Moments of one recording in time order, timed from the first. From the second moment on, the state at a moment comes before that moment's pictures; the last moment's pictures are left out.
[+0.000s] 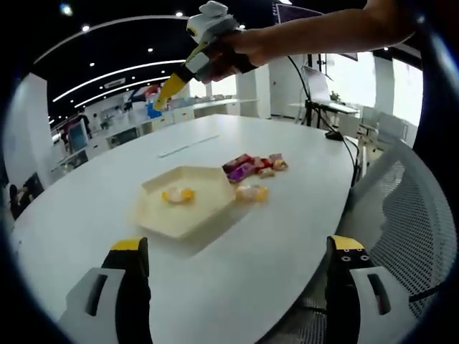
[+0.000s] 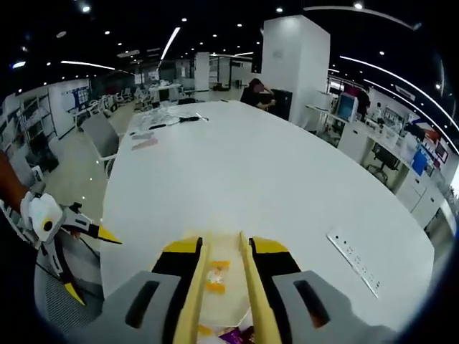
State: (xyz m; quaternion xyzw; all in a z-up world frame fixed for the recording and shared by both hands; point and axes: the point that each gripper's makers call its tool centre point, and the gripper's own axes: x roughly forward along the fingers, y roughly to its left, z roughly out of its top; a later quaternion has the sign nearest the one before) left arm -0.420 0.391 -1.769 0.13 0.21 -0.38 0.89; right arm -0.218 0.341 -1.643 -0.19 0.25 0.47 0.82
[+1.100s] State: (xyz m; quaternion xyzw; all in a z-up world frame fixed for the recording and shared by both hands) left arm -0.424 0.387 -1.781 0.13 0.22 -0.40 0.88; right arm -0.233 0.292 -1.607 -0.21 0.22 0.47 0.83
